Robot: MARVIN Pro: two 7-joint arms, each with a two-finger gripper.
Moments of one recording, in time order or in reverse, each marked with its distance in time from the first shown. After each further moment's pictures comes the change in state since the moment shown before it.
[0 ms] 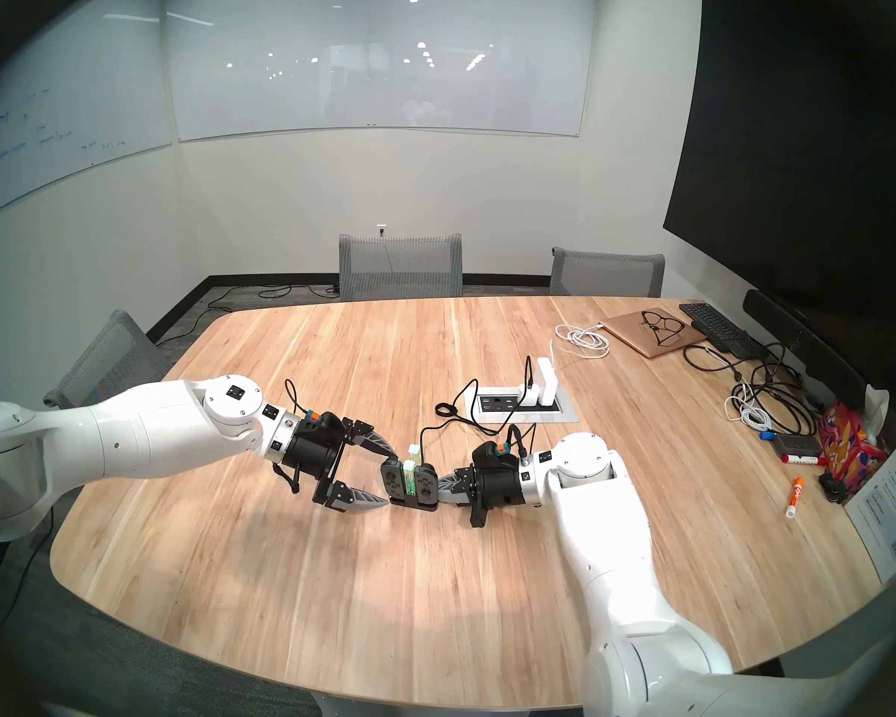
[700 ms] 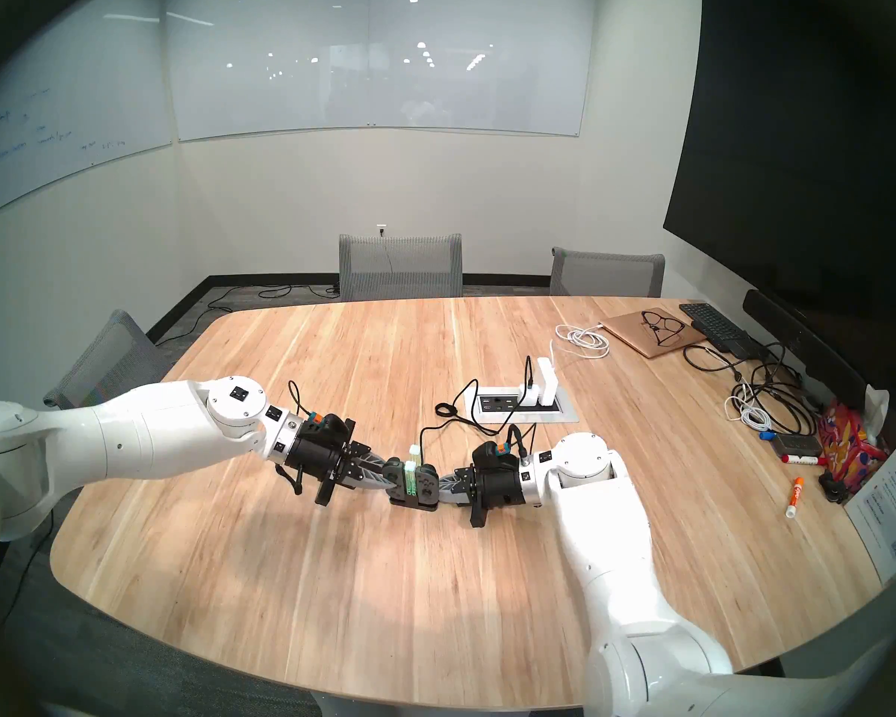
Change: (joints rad) left arm -0.003 -0.008 0.007 0.000 0.012 -0.001 0.008; right arm 0.000 0.001 0.000 0.000 0.001 0.000 0.000
